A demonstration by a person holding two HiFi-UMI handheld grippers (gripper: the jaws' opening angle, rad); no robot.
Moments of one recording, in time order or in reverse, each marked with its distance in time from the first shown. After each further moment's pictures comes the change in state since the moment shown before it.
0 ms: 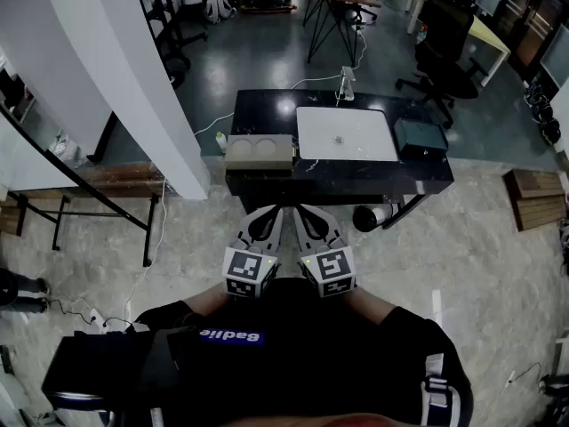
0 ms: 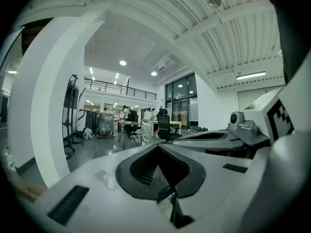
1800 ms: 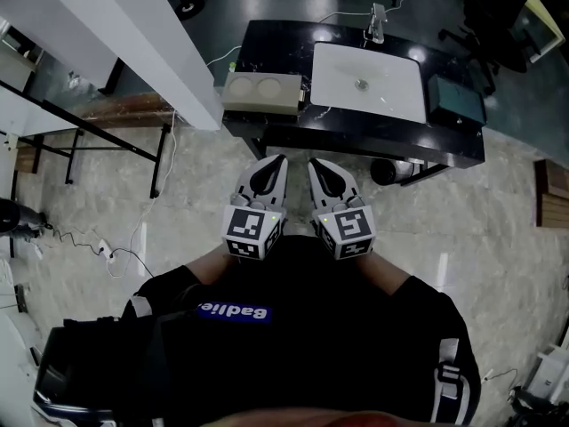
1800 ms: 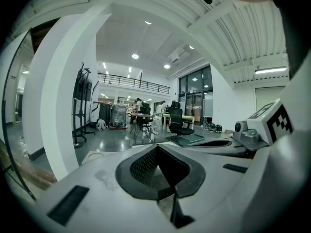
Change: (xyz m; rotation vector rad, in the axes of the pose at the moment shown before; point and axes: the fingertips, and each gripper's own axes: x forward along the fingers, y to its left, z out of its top) left arm 0.070 -0.002 -0.027 -0.076 0.086 0.164; right arm 0.020 -0.078 -0.053 0.136 0.070 0.138
